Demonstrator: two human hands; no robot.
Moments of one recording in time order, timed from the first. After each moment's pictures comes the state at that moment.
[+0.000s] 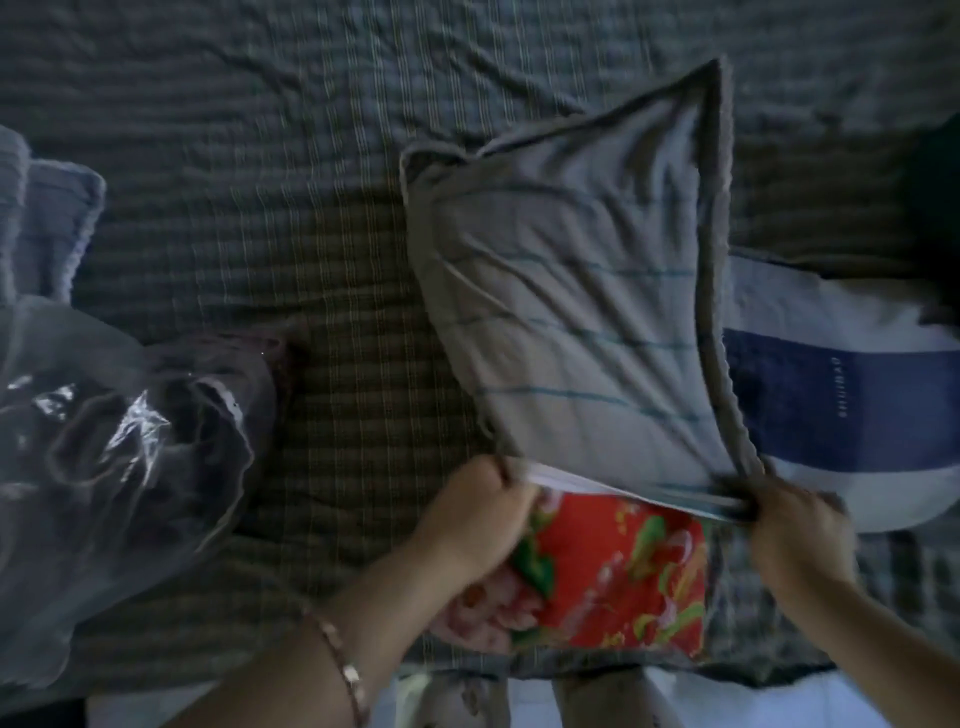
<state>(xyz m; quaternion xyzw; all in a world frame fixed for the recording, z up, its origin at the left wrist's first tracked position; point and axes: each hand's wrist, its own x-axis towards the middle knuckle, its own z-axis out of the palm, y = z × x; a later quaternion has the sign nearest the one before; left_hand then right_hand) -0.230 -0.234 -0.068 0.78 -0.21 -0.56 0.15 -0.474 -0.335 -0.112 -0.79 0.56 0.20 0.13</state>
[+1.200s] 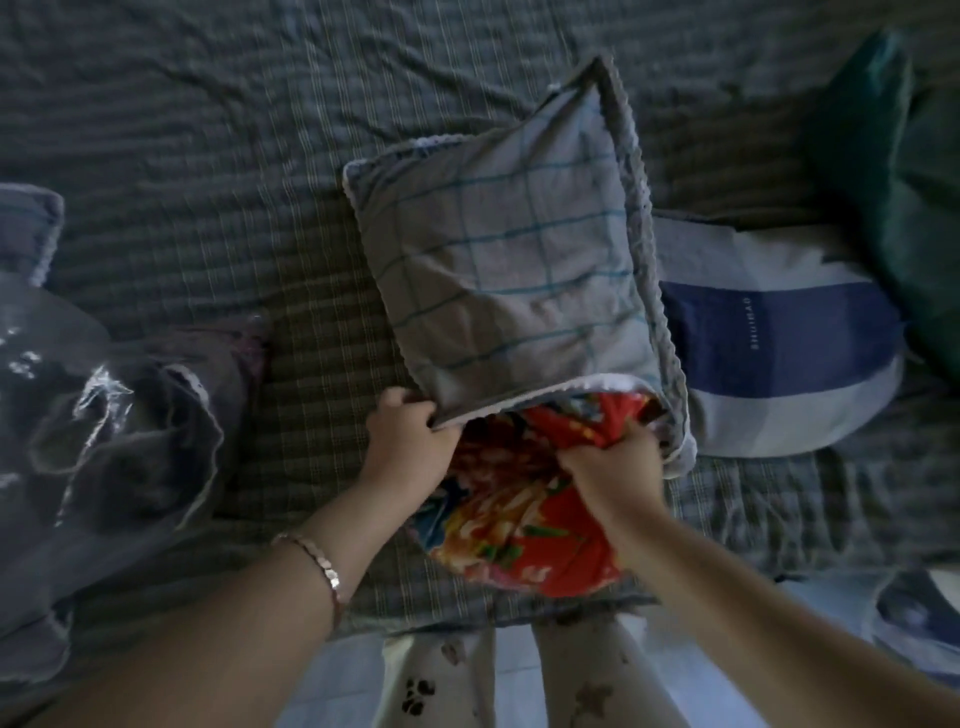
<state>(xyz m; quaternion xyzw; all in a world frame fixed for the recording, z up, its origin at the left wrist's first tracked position) -0.236 -0.228 -0.067 0.84 -0.22 -0.47 0.17 -0.394 -0.283 -0.052 -0.42 0.74 -0.01 0.52</state>
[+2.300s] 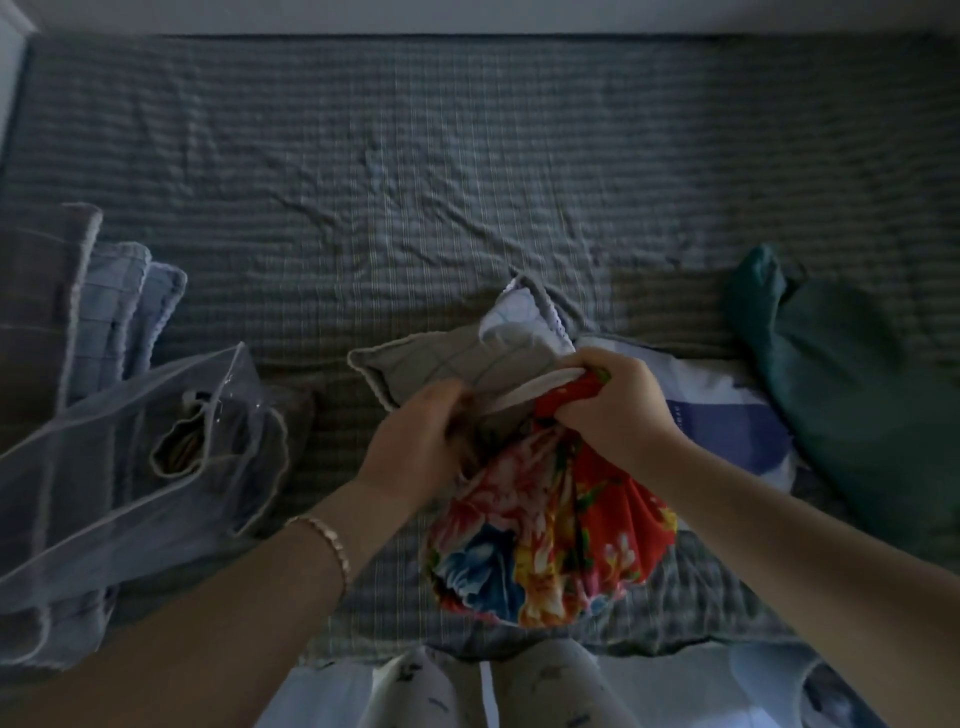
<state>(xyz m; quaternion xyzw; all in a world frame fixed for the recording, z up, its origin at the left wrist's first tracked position) -0.215 -0.231 0.074 0.79 -0.51 -0.26 0.24 -0.361 -0.354 0.131 -0.75 0.49 -0.05 0.44</state>
